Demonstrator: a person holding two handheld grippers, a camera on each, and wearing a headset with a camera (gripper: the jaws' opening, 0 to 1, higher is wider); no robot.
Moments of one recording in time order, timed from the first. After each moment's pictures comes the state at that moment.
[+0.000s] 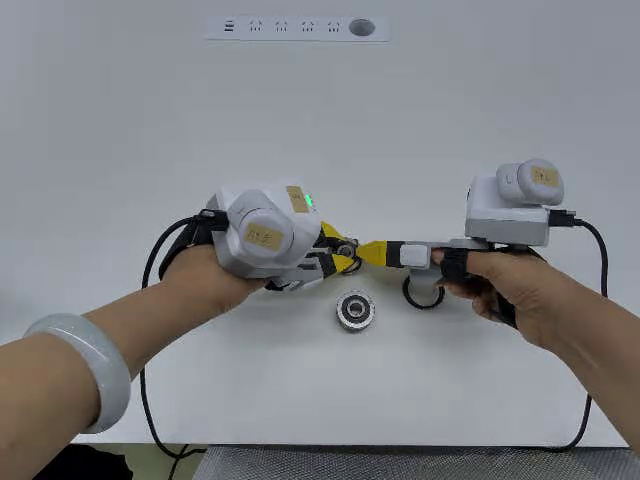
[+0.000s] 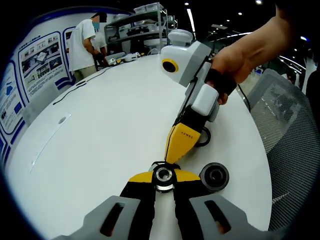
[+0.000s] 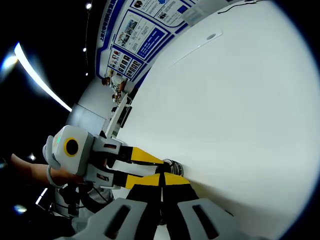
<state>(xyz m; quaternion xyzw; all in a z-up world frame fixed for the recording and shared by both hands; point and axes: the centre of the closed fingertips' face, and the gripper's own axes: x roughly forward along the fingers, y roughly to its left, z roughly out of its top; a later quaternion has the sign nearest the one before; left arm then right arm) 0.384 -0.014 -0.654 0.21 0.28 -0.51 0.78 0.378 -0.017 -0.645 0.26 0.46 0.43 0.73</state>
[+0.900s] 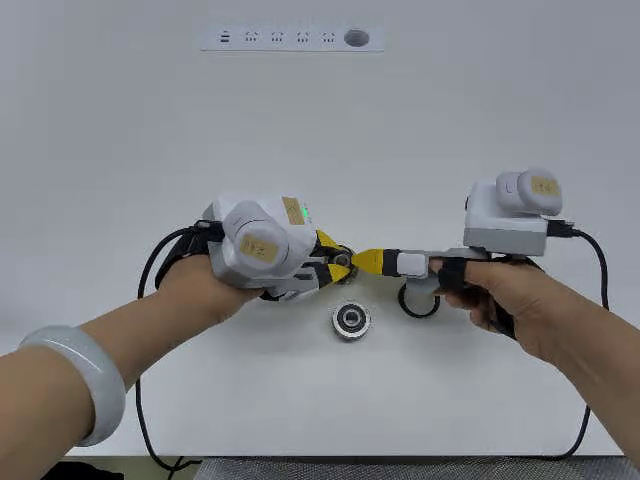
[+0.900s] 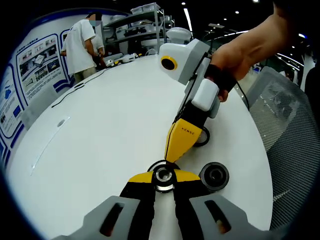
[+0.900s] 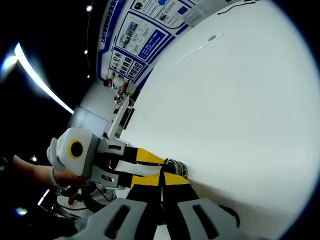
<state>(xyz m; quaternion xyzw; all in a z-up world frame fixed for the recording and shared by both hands) 0.384 -0.015 -0.654 0.22 0.28 -0.52 0.78 0.376 -0.017 -0.639 0.27 0.46 0.43 0.73</state>
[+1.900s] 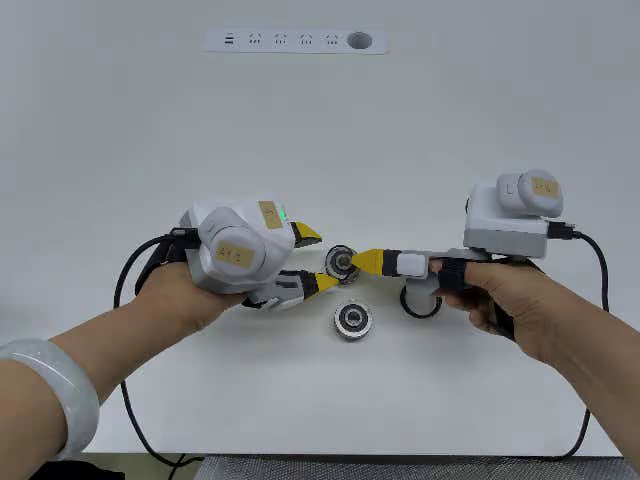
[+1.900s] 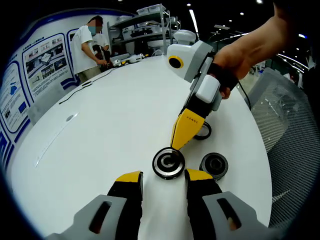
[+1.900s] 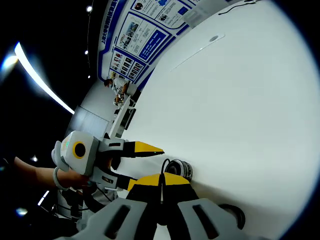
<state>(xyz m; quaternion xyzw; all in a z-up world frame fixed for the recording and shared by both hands) 0.382 0.008 -0.651 0.21 0.27 -0.49 0.80 0.372 -0.012 -0.632 0.27 0.45 0.43 0.73</state>
